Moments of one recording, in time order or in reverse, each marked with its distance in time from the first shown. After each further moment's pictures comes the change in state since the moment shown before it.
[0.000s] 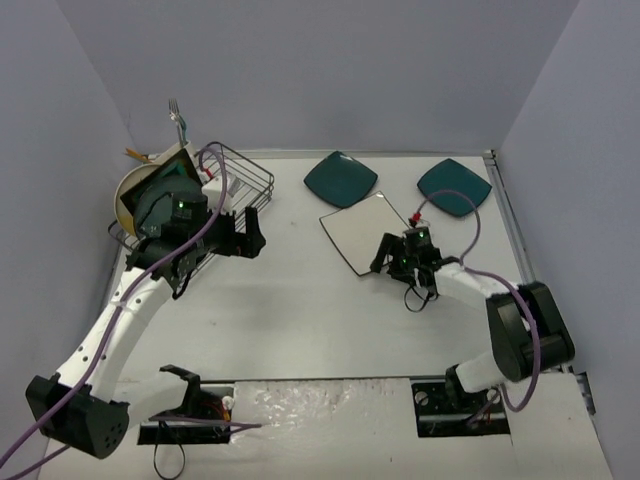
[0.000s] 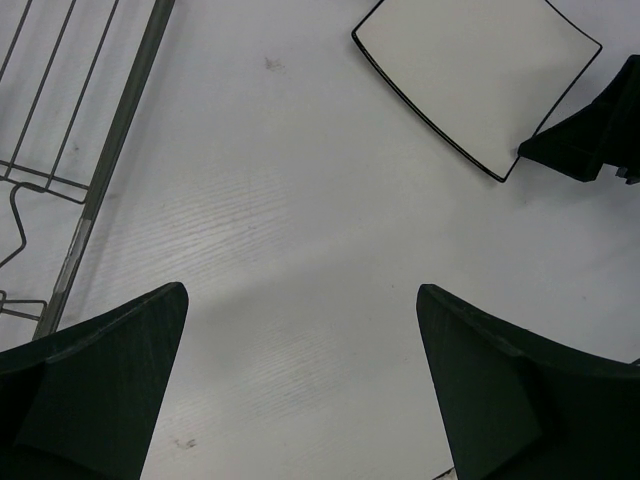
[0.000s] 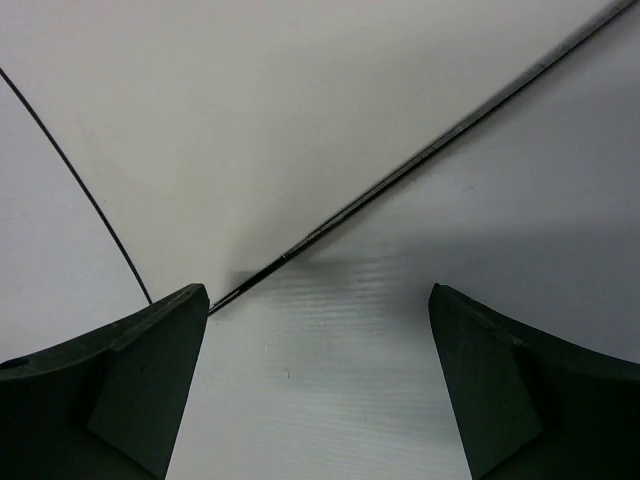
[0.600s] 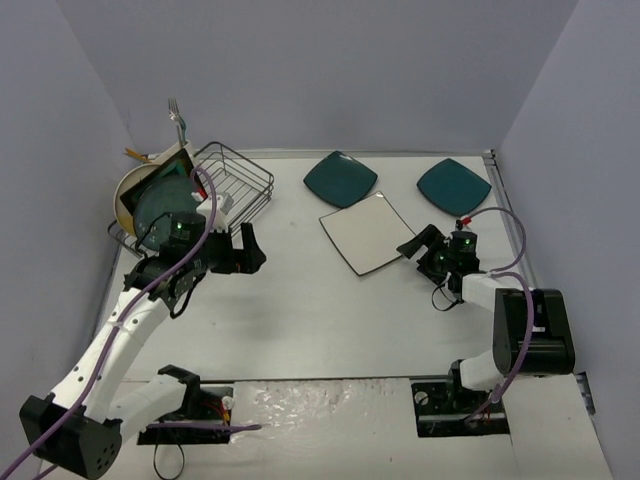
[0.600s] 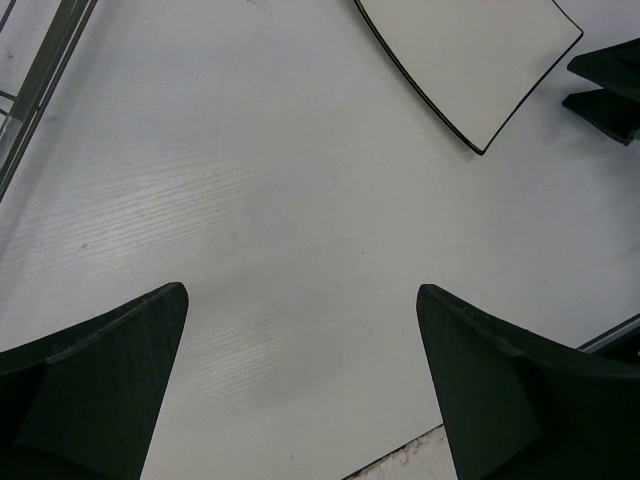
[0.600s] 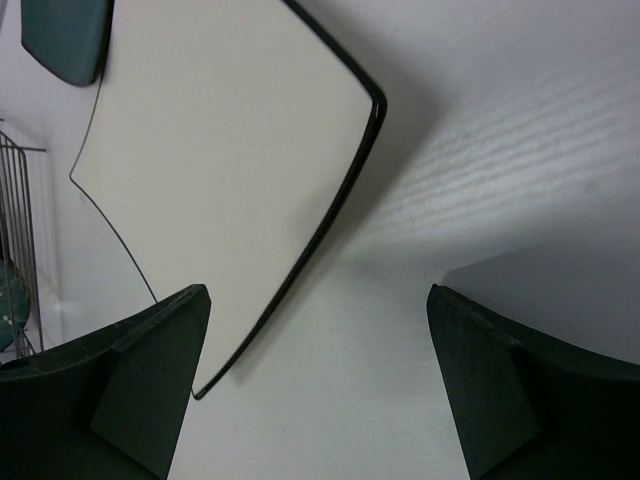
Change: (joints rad) left arm -0.007 -0.121 -0.165 0.021 0.016 -0.142; right arm -0.359 -0.038 -0.182 0.340 -0.290 0.166
